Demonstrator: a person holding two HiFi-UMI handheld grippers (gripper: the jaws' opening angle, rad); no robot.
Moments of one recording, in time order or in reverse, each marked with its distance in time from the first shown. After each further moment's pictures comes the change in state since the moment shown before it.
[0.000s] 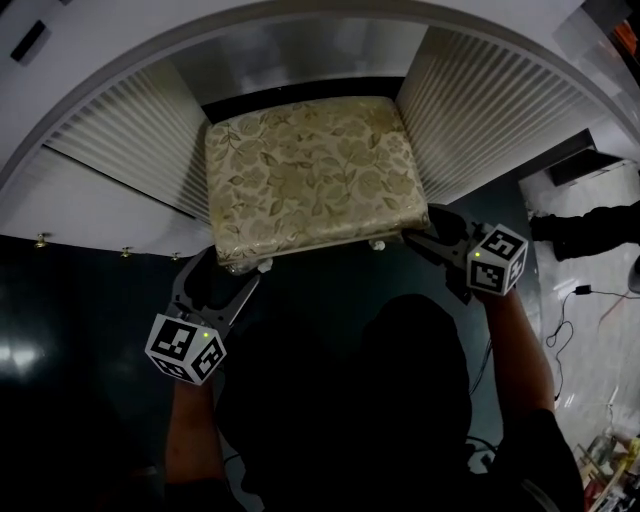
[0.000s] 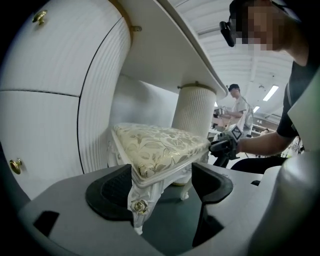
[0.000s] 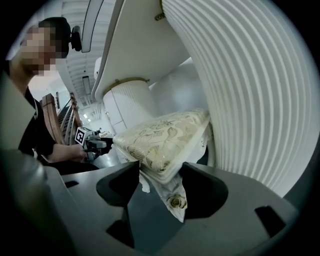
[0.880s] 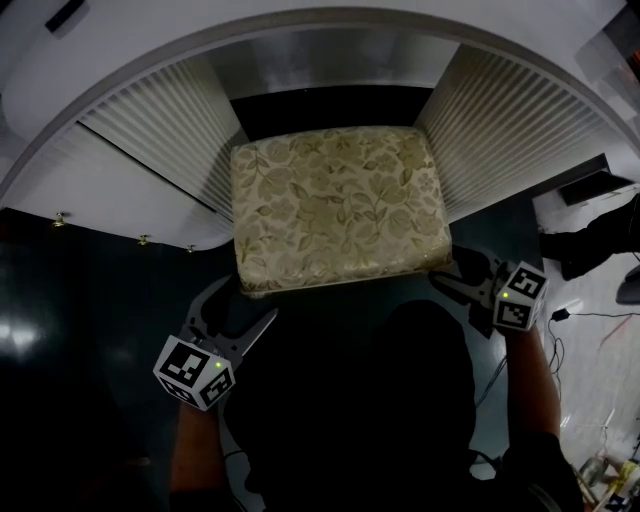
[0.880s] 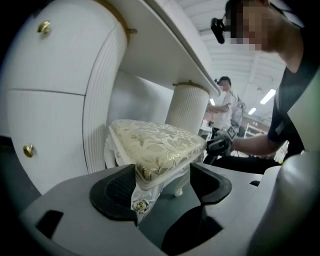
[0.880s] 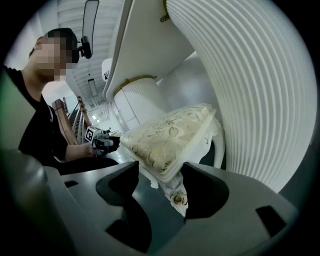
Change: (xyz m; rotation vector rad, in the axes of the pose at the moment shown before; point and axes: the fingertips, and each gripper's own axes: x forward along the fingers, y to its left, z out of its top) left arm -0.001 0.002 -0.004 0.062 0.008 -0.018; right arm 0.007 -0.008 -0.010 -0.052 -0.055 0.119
